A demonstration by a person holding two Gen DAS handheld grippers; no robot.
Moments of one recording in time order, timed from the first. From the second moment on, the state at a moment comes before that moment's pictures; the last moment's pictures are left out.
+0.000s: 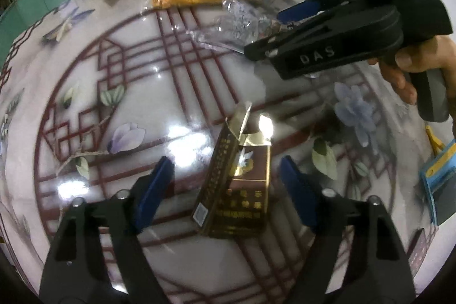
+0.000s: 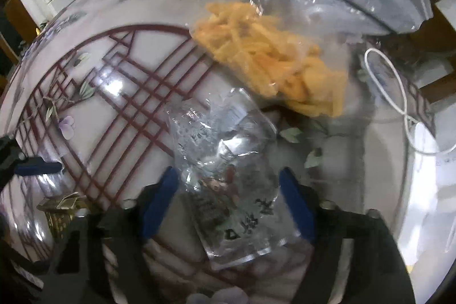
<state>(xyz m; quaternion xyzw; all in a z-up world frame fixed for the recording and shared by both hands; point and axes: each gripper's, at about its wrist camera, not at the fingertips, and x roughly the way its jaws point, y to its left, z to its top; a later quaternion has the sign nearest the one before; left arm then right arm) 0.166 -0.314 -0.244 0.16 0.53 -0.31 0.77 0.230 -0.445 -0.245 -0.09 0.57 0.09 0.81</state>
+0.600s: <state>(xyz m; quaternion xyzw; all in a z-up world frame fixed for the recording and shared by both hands) 0.112 -0.192 -0.150 0.11 0.46 -0.26 0.84 0.101 -0.375 -0.128 0.05 0.45 0.02 0.89</state>
